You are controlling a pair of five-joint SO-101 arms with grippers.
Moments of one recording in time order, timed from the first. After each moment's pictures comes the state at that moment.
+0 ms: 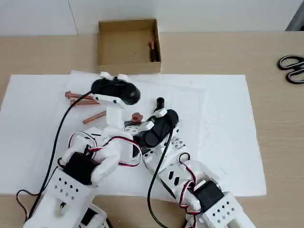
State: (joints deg) left arm 25.4 -51.1 45.1 64.8 23.7; right arm -40.0 -76.9 75.2 38.4 -1.8
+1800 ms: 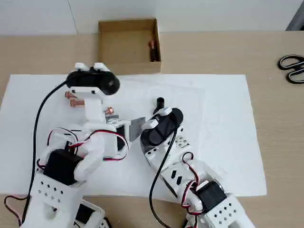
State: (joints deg) left arm 18.0 -50.6 31.2 78.2 23.8; right arm -38.5 -77.6 75.0 38.8 -1.6
